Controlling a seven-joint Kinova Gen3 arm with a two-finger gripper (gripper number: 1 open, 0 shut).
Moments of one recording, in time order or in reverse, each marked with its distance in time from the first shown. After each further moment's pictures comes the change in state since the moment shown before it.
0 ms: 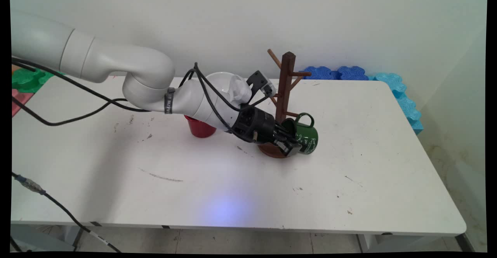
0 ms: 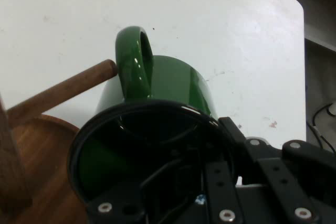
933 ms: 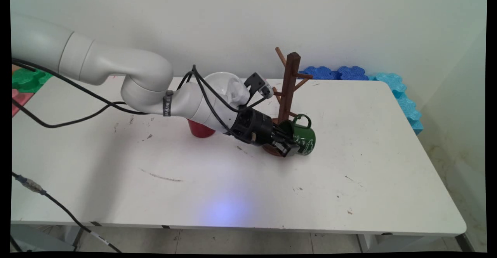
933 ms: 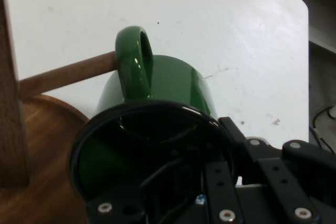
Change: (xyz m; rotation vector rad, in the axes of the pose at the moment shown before) arm -0.006 -0.001 0.000 0.007 -0.001 -0.026
